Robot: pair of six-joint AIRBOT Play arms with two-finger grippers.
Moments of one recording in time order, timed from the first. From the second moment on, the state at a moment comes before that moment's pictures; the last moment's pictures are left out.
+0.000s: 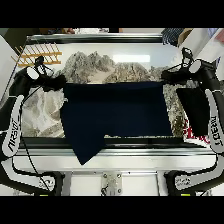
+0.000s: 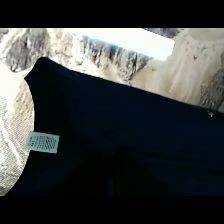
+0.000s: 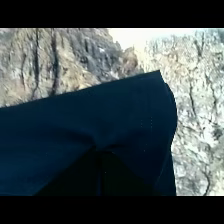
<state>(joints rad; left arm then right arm) 0.09 -1.62 1.43 1.25 -0.93 -1.65 -0.09 -1.65 1.57 -1.33 0.99 1.61</state>
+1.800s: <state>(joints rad) -0.08 -0.94 0.63 1.28 -0.95 -1.69 -0.42 -0.98 0.45 -1.13 0.92 1.77</state>
